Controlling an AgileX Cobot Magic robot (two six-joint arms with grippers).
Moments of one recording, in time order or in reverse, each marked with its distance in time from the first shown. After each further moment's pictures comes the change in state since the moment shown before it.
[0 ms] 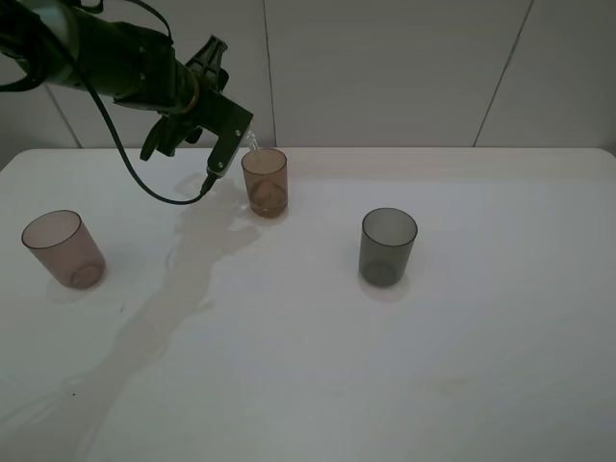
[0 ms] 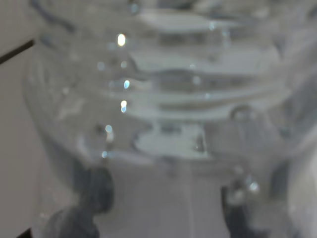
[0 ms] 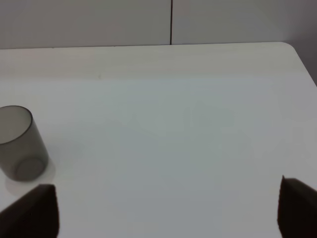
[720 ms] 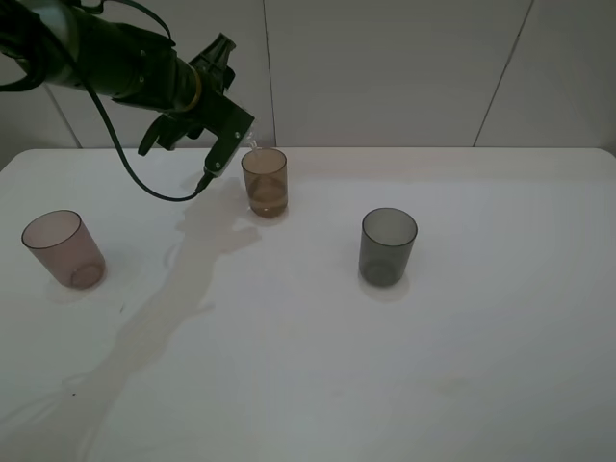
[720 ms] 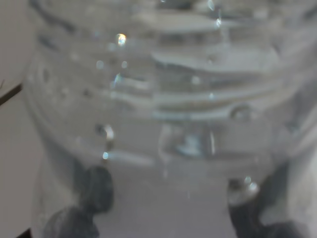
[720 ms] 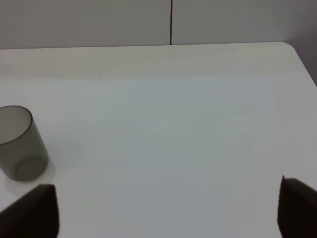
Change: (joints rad) left arm 0.000 0.000 0.000 0.098 -0.032 0.000; right arm 0.000 0.000 0.000 0.000 0.000 0.000
